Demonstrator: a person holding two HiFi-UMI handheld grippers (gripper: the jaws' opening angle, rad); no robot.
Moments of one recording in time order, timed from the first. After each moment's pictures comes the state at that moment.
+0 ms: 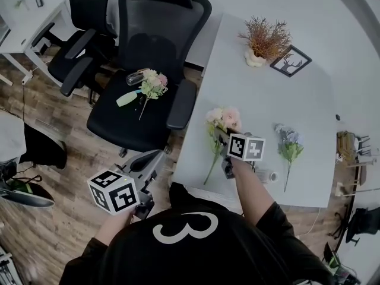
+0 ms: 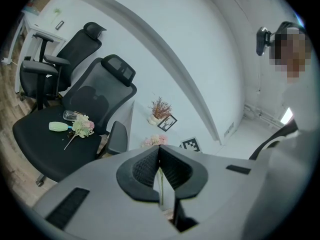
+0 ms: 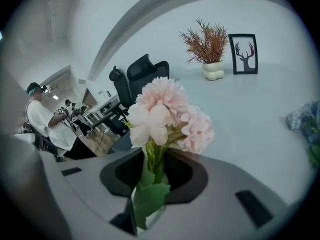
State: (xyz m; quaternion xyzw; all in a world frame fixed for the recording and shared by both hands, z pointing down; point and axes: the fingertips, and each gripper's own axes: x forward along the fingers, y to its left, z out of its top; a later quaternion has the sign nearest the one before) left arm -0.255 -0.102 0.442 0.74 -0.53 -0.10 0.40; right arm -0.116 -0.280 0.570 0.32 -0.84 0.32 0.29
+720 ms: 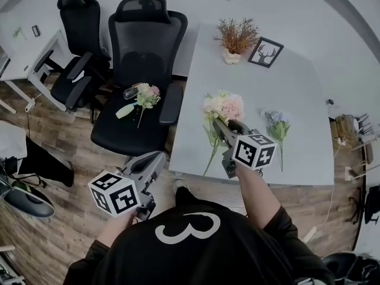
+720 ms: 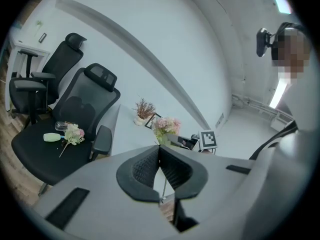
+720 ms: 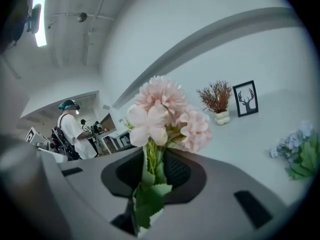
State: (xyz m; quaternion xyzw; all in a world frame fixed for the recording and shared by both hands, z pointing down) left arm -0.202 -0.051 0.390 0.78 -0.52 -0.07 0.34; right arm -0.087 -0.216 0.412 0.29 -0.92 0.22 0.10
